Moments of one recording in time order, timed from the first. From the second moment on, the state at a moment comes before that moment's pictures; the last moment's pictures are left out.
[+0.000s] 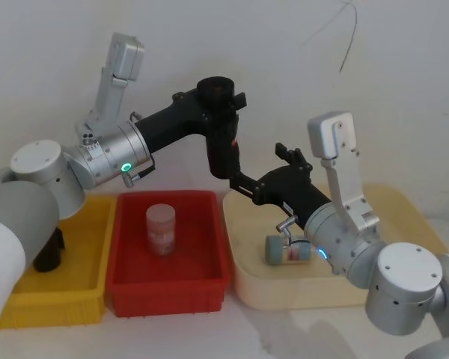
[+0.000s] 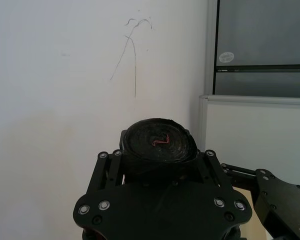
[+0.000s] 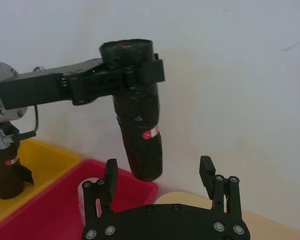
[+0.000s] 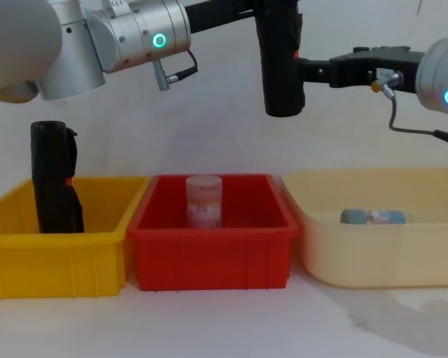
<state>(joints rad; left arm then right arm) -1.33 -0.09 0.54 -0.10 -0.71 -0.38 -1.08 0.45 0.10 -0.24 -1.50 0.06 0.19 0.27</state>
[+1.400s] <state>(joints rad) -1.33 -0.09 0.54 -0.10 -0.71 -0.38 -1.08 0.63 0.02 -0.32 -1.24 0.01 0.11 0.20</state>
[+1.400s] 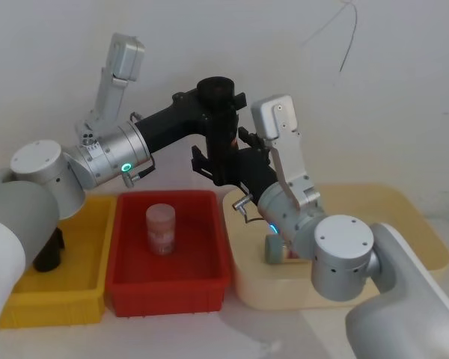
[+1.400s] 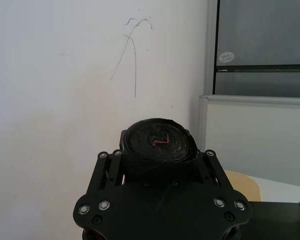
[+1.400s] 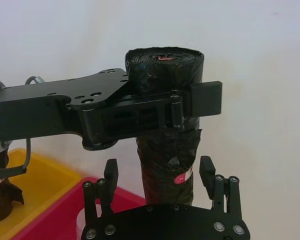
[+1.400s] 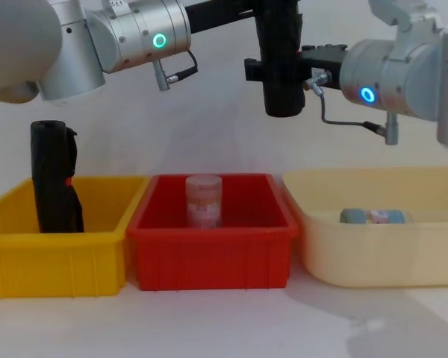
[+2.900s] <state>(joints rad) -1.33 -0.09 0.54 -0.10 -0.71 -0.38 -1.08 0.70 -0.03 -0.33 -1.11 -0.02 0.09 0.17</state>
